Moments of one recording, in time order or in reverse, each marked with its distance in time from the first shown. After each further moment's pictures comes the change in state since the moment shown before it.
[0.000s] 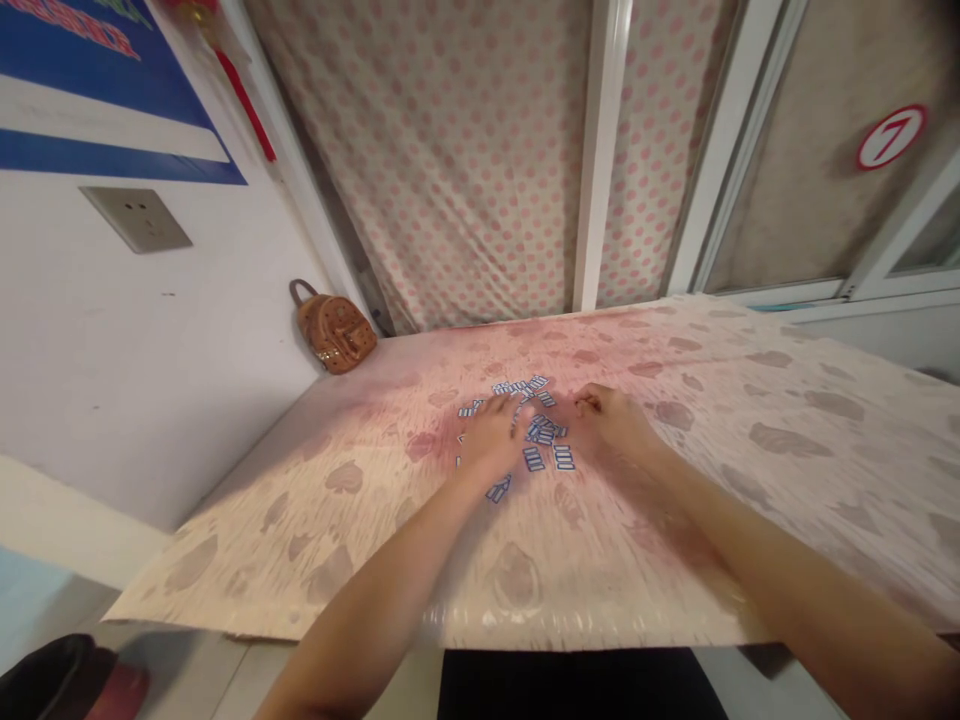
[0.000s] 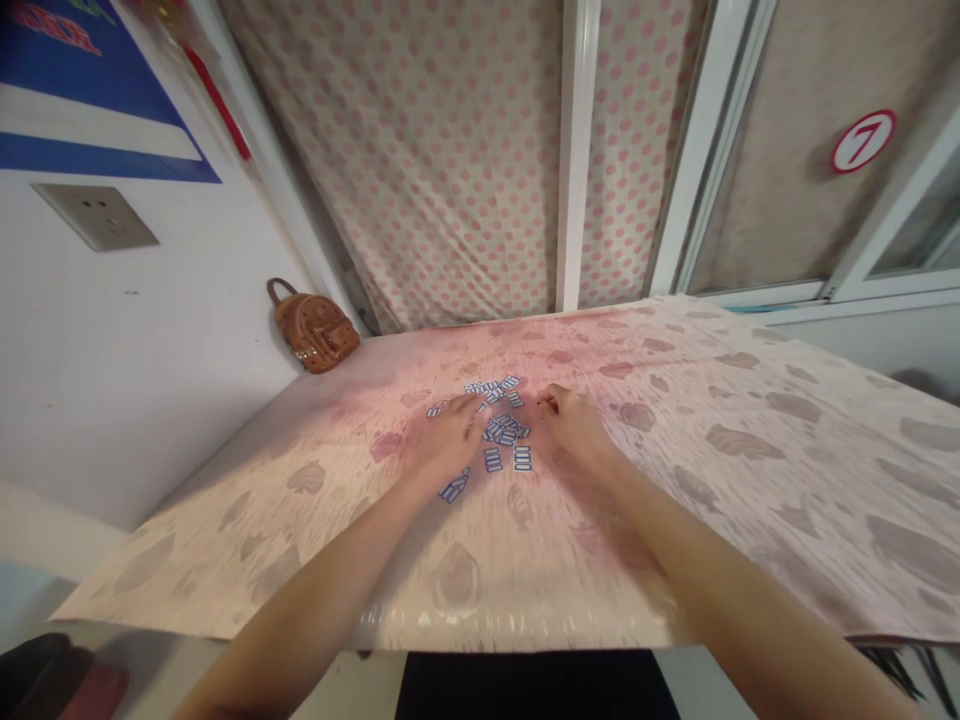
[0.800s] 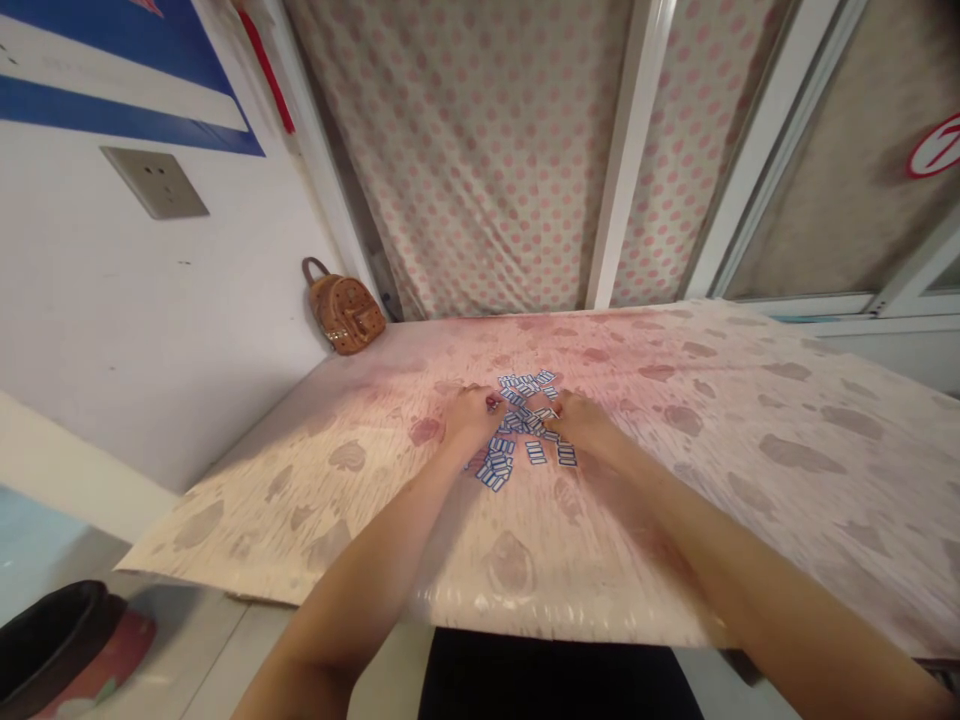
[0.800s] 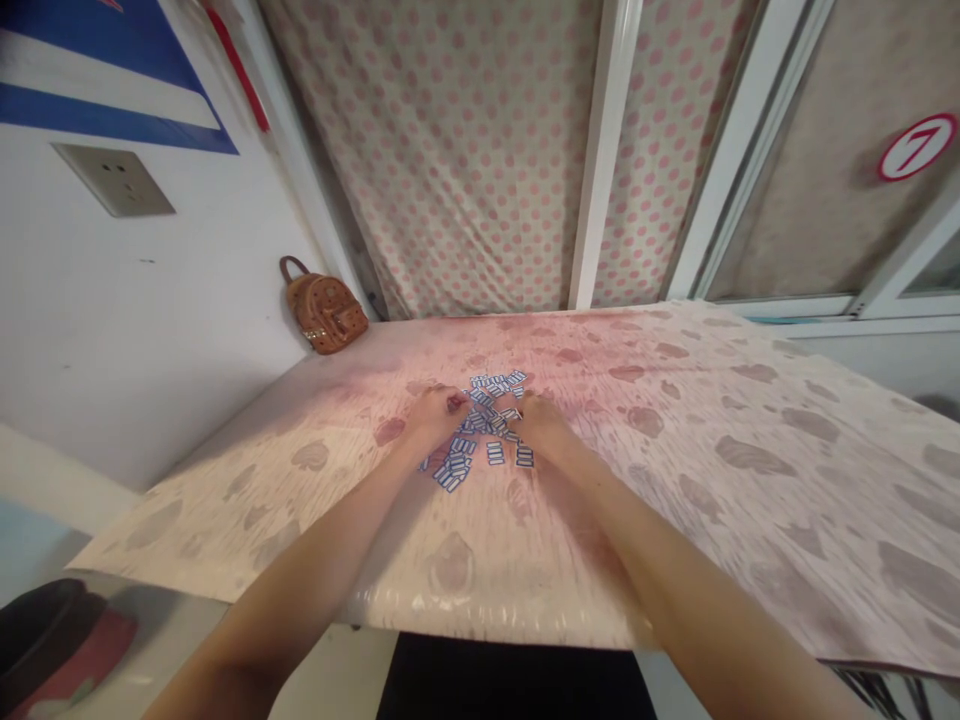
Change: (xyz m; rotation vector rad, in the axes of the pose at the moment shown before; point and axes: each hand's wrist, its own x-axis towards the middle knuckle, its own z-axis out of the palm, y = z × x) left_hand 0.016 -0.037 -0.004 -0.056 0.100 -0.192; right_hand 0.013 -0.039 0.032 -0.354 -0.282 0.084
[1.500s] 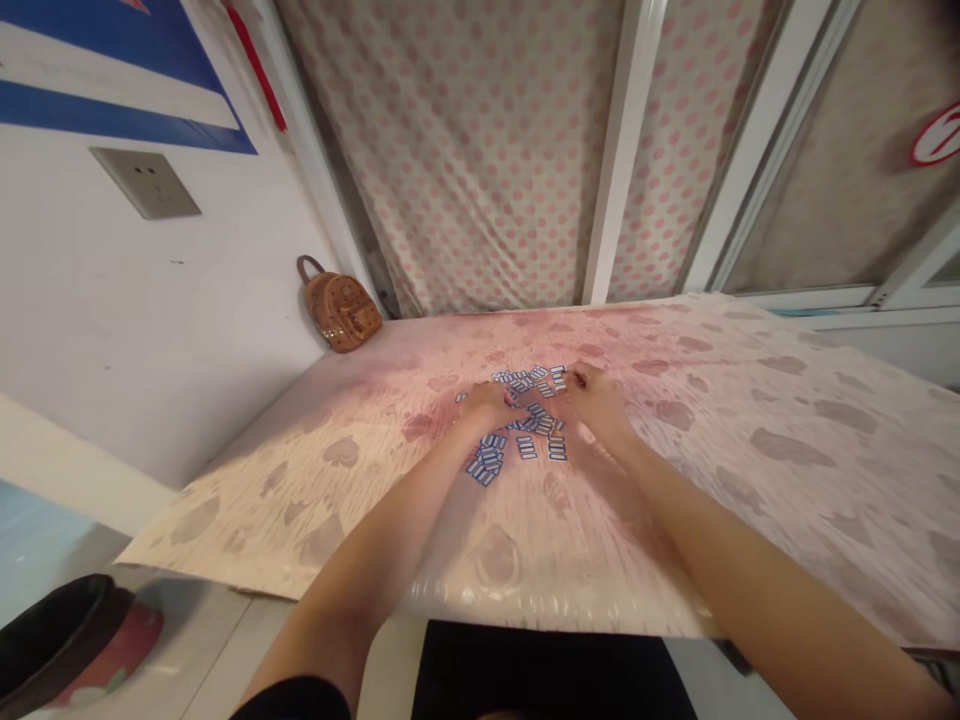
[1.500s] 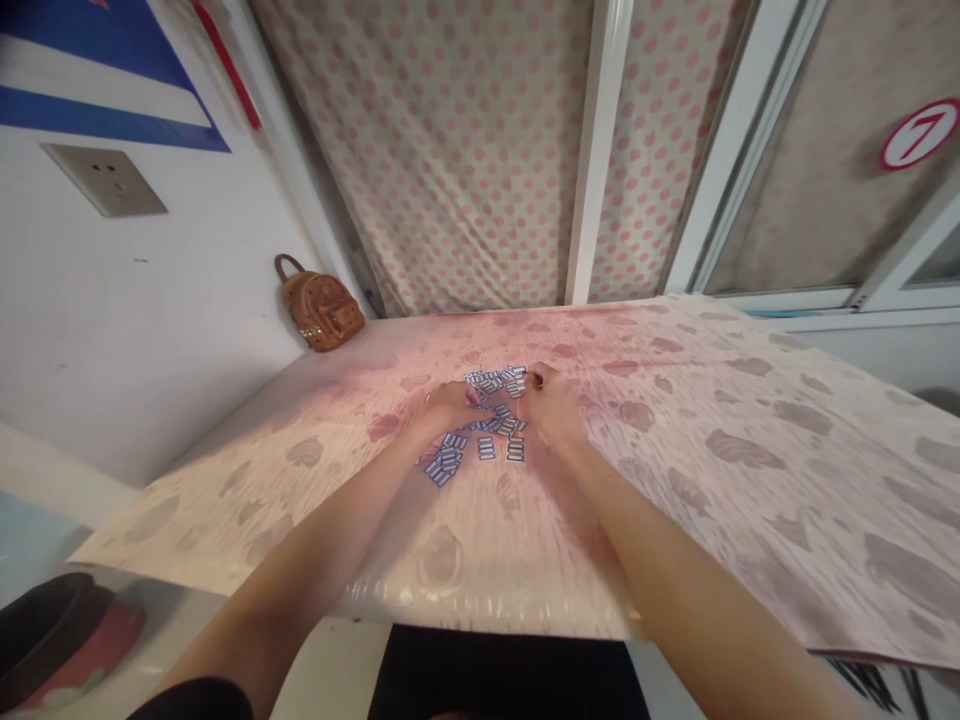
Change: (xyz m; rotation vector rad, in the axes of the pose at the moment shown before) left_hand 0.028 0.029 0.014 0.066 -0.287 -0.118; right_hand -0.006 0.012 -0.016 0.463 0.488 -0.051
